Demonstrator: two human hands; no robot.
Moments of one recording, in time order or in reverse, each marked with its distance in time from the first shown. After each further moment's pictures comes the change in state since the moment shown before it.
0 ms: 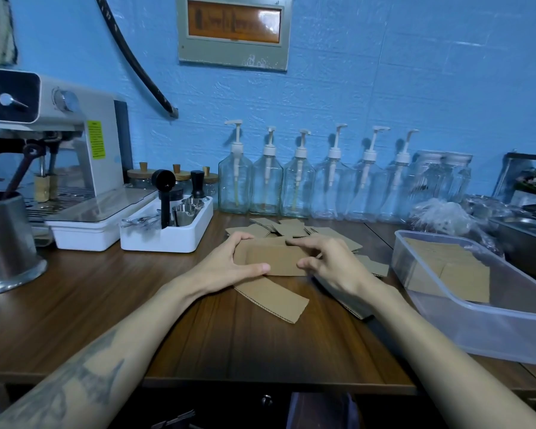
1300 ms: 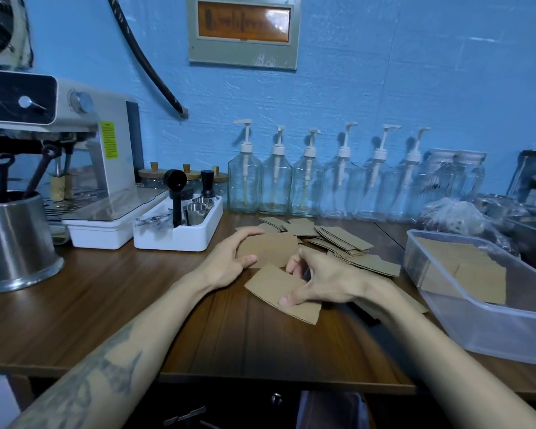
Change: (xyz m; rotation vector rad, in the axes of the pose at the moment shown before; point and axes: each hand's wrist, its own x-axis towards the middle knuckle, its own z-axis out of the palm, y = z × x) left_hand 0.003 -0.007 -0.009 0.096 0.100 0.077; right_hand -0.004 -0.037 0.012 0.041 -0.384 0.193
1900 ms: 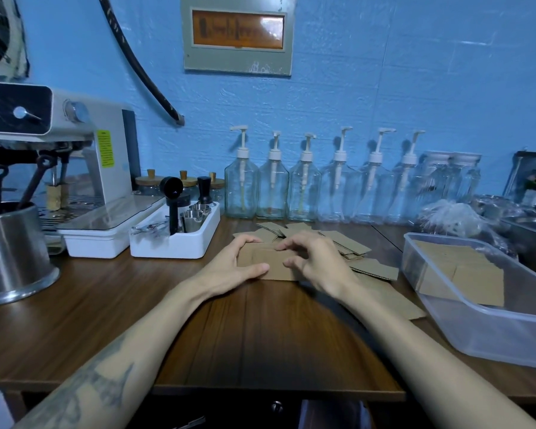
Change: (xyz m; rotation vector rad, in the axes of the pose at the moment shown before) left_hand -0.001 0.008 0.004 -0.156 -0.048 -0.033; right_hand 0.020 0.001 0.002 0.005 0.484 -0.230
